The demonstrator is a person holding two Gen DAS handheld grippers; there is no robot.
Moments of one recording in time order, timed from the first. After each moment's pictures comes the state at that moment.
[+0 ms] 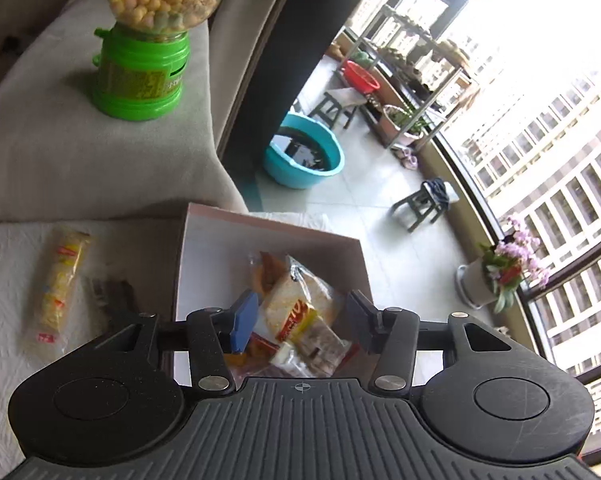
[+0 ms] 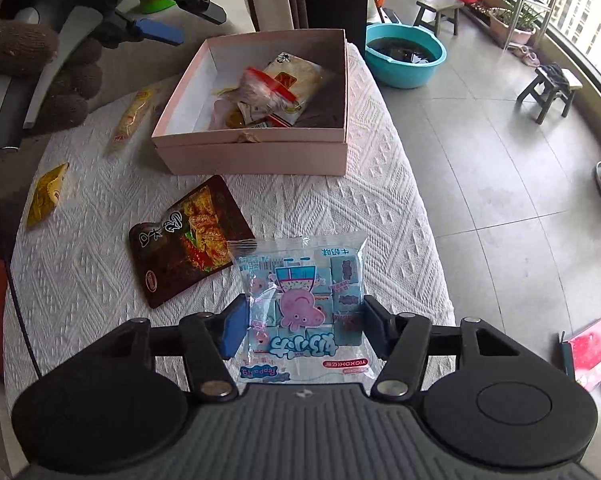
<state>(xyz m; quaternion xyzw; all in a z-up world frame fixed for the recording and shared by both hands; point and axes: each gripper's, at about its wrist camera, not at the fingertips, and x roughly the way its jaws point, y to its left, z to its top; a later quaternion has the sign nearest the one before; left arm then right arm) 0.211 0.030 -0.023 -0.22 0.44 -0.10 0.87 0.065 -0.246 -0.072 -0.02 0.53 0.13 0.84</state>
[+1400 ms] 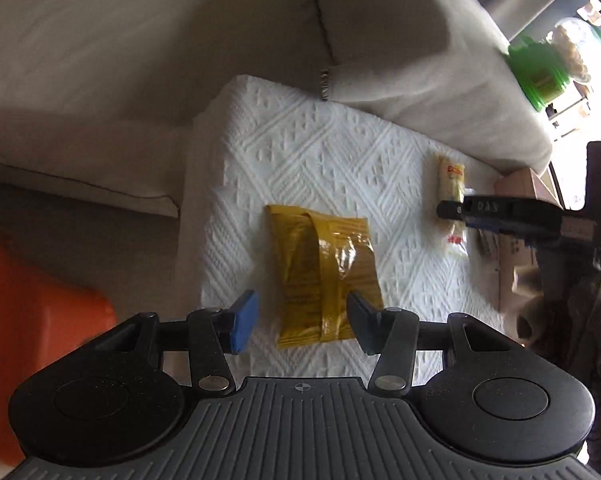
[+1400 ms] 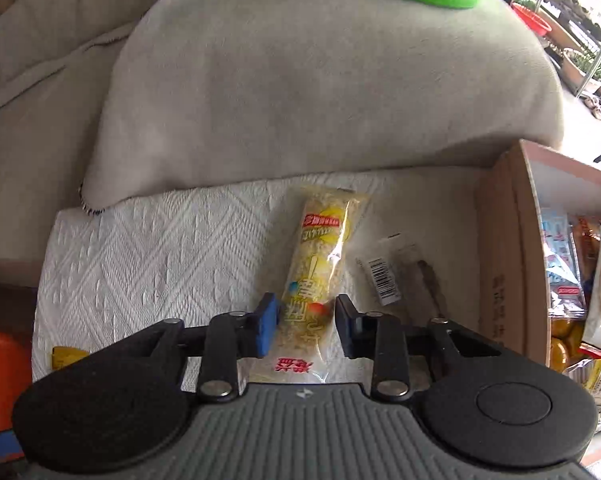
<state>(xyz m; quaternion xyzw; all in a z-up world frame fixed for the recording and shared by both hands) 0.069 0.345 -0.120 -0.28 0.53 0.04 0.80 0.248 0.103 -0.146 -0.08 0.53 0.16 0.83</state>
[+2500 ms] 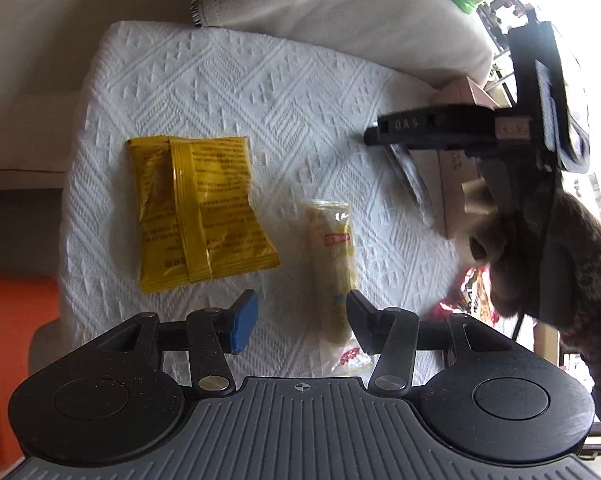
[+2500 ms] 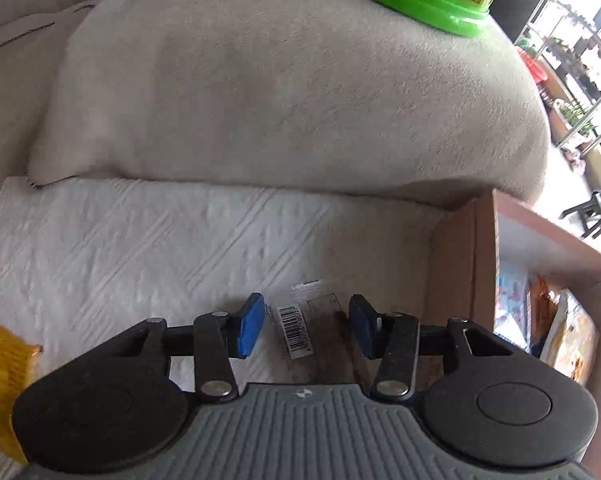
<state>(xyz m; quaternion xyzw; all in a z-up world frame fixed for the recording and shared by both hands) 0.077 0.264 -0.130 -0.24 0.58 -0.05 0.78 0.263 0.085 -0.150 -0.15 0.53 0.17 0.82</state>
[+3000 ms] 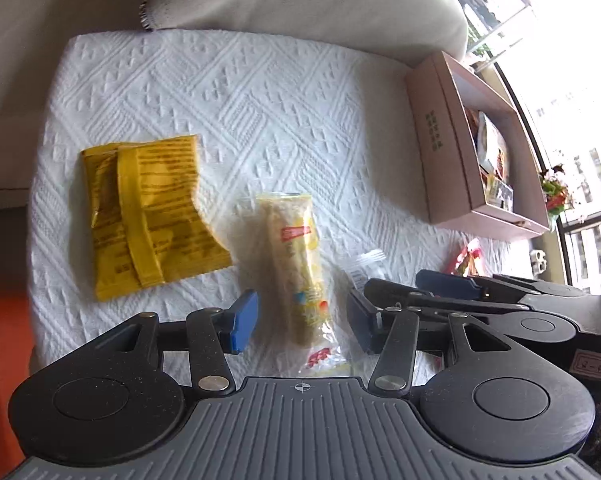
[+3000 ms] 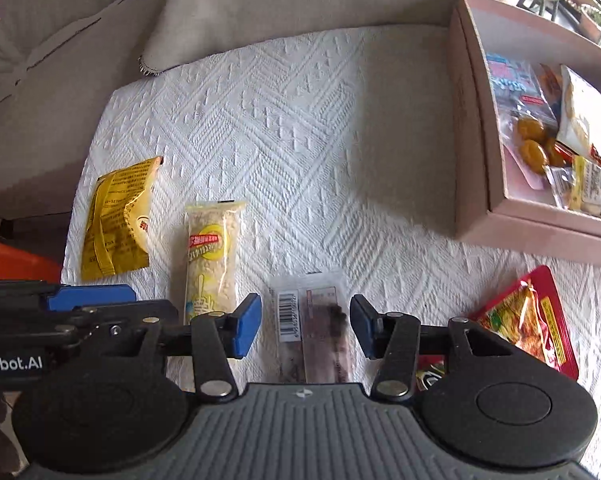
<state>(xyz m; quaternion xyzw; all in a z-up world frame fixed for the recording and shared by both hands) 0.090 0.226 -0.131 -0.21 0.58 -0.07 0.78 0.140 0.019 -0.141 -0.04 0.59 0.19 0.79</state>
